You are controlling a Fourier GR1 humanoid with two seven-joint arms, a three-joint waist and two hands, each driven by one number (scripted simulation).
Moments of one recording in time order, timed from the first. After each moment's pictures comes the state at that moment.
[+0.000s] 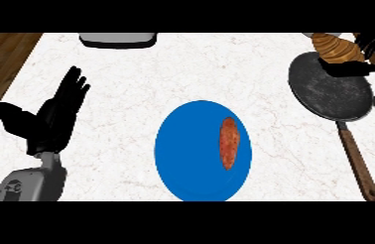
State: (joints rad) left arm -0.17 0.19 0.07 -1.59 0.13 0.08 0.24; right arm -0.69 -0.60 -0.05 -0.86 0.76 -0.26 0.12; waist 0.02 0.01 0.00
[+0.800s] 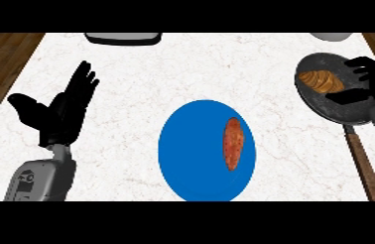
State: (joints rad) left arm -0.23 0.17 0.05 -1.55 0.11 0.08 0.24; right arm -0.81 -0.59 -0.20 -0.26 0.70 -0.32 -0.12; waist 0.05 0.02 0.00
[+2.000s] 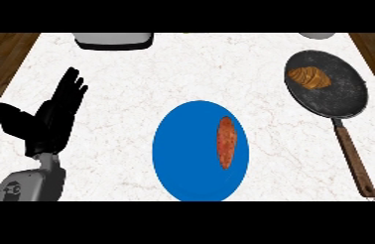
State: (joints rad) left arm -0.17 0.18 0.08 -1.60 0.12 0.08 0.25; right arm -0.55 -0.85 -0.67 -0.22 0.18 0.27 -0.63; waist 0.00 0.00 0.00
